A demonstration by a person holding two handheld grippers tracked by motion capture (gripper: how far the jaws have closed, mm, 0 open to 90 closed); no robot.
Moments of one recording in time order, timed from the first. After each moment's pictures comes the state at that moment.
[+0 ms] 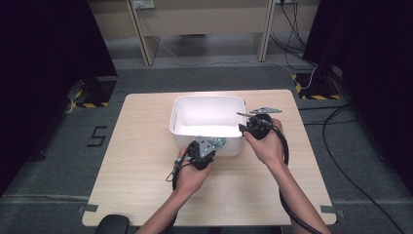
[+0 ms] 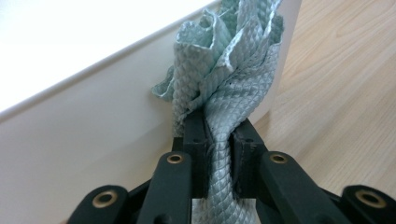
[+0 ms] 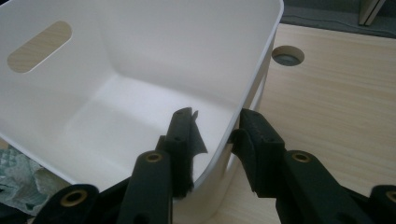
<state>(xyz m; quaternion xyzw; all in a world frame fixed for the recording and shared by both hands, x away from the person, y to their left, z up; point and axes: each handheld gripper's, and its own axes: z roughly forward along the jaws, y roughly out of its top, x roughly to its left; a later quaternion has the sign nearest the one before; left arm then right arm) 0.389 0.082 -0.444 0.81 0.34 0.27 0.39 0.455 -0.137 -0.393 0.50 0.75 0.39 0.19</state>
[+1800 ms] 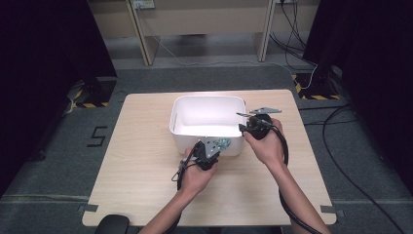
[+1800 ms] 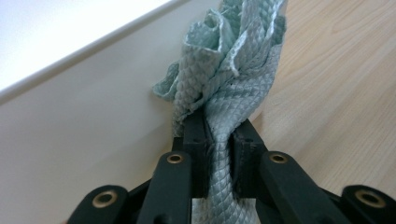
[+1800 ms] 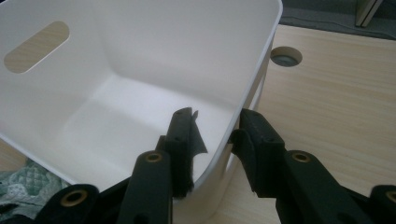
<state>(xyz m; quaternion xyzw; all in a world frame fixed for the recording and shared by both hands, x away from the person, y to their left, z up) 0.391 0.067 -0.451 0.82 0.34 0.26 0.39 0.454 -0.137 -0.393 0.50 0.75 0.39 0.19</state>
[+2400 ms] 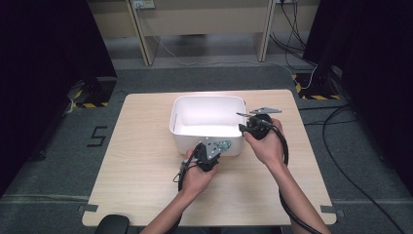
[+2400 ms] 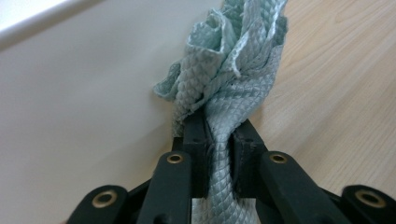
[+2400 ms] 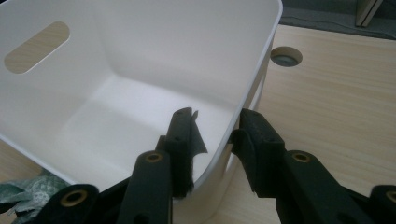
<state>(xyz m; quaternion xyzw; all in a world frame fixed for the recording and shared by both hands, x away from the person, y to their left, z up) 0.392 0.065 -0.462 0.82 0.34 0.26 0.38 0.454 -0.137 -0.393 0.51 0.75 0.39 0.19</state>
